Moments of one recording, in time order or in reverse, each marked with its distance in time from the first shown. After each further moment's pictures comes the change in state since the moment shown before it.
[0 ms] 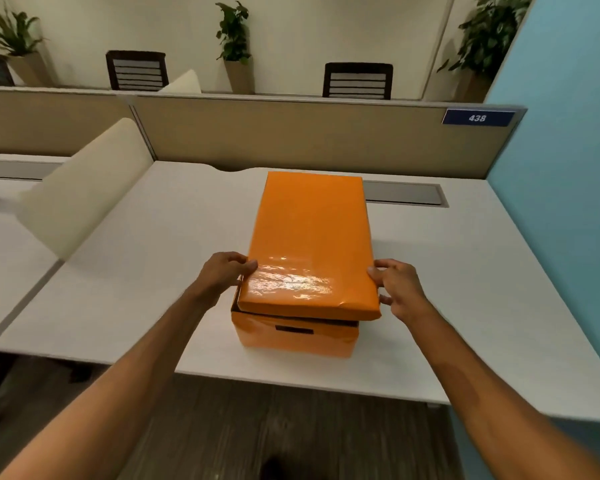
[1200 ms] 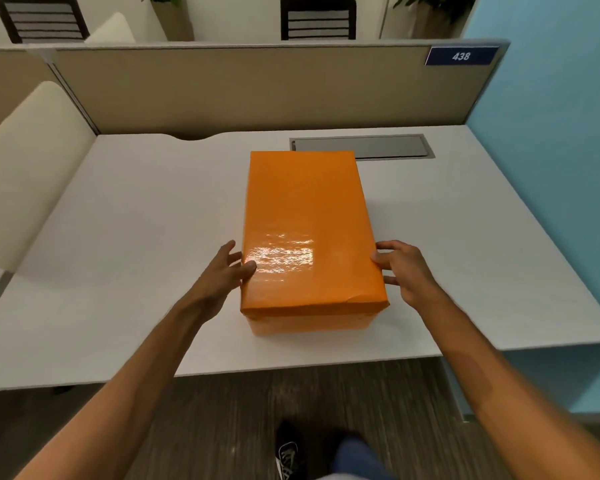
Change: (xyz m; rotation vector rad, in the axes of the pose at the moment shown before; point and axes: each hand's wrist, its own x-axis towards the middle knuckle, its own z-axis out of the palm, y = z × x) left_hand 0.030 -0.058 -0.013 -0.254 -0.251 -0.017; right_hand -0.005 0.032 0.033 -0.070 0.093 0.051
